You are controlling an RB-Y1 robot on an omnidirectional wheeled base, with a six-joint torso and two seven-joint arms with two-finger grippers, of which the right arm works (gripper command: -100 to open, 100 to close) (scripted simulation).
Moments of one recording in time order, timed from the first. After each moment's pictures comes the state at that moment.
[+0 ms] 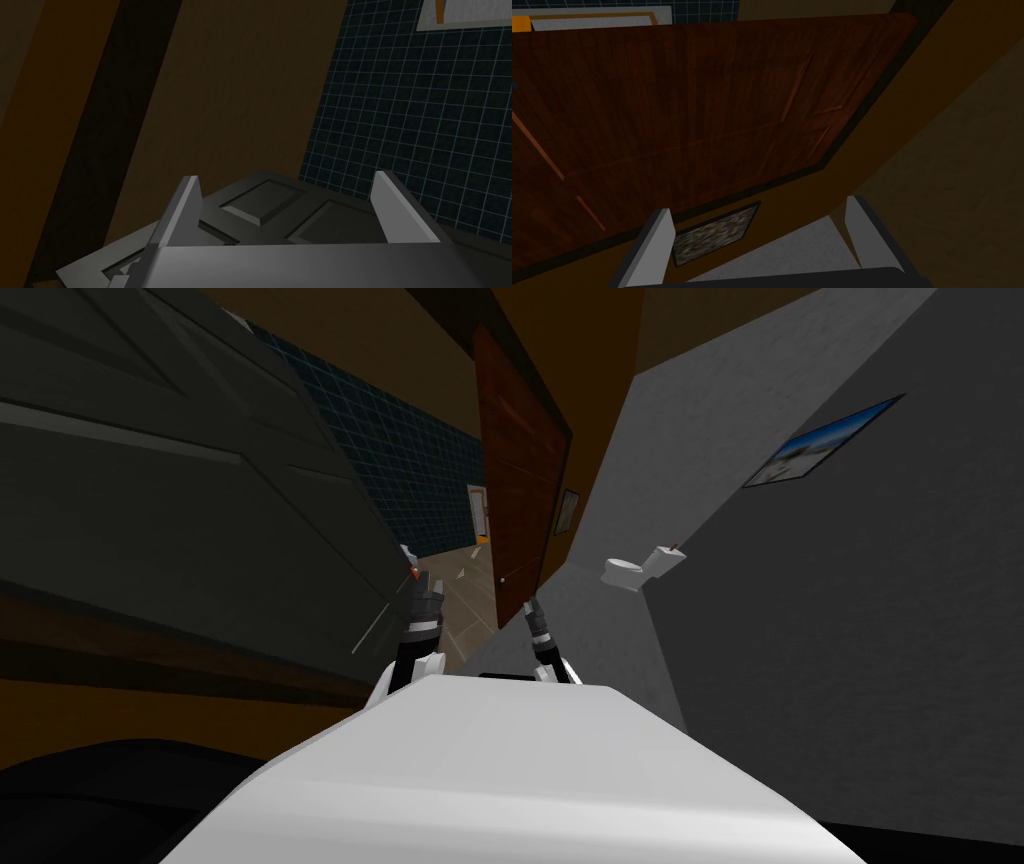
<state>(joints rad) 0.25 -0.12 0.45 -1.66 -0.04 -0.65 0.03</state>
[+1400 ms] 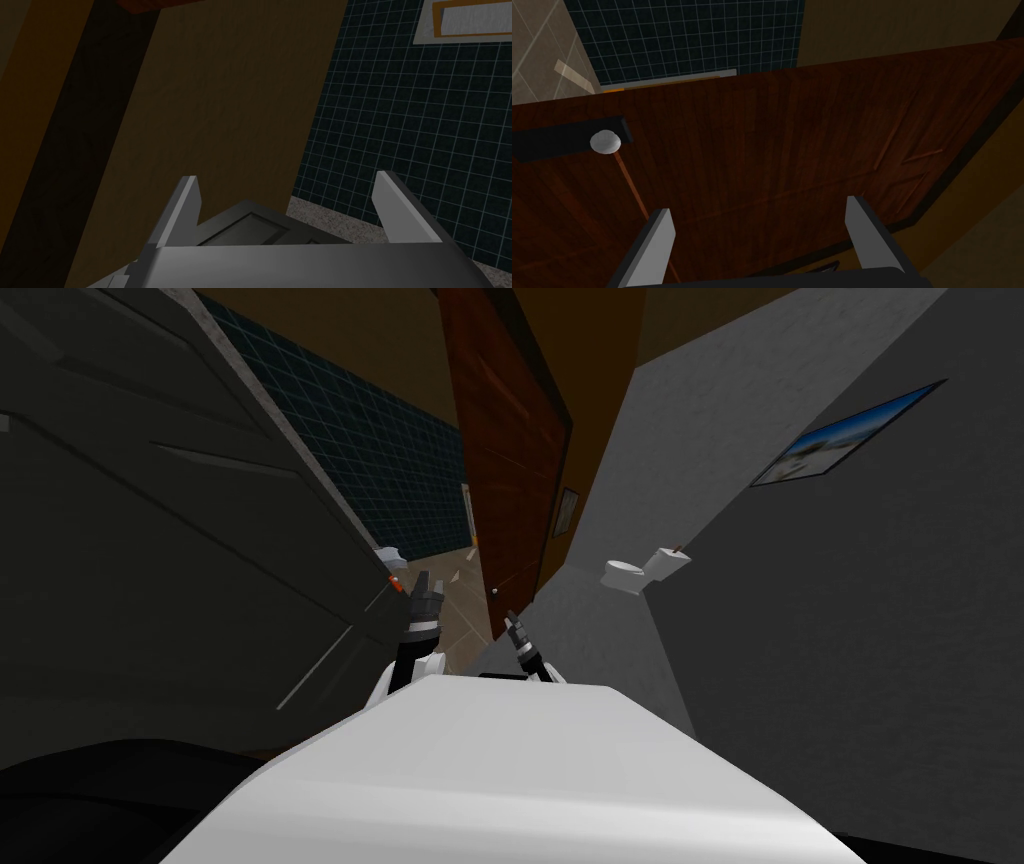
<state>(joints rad) 0.13 -0.14 0.64 -1.37 -0.04 -0.68 -0.02</state>
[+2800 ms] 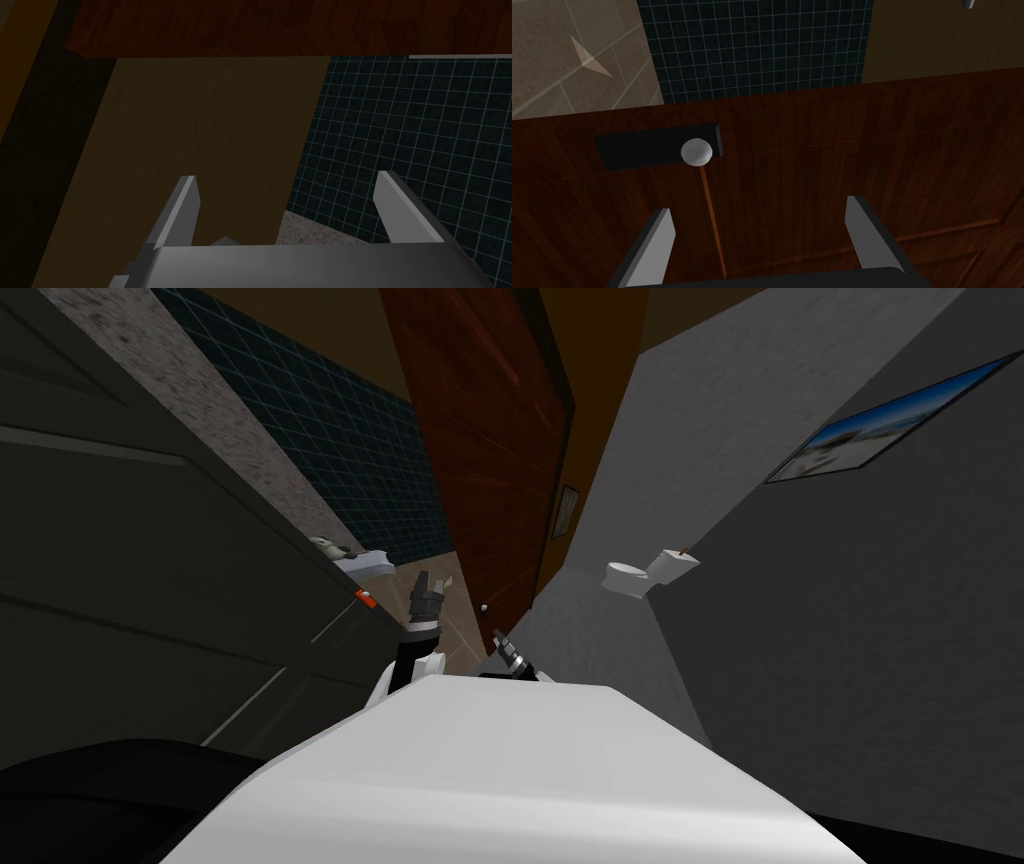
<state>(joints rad) 0.02 -0.15 0.84 -1.09 -0.05 -0.73 -0.06</state>
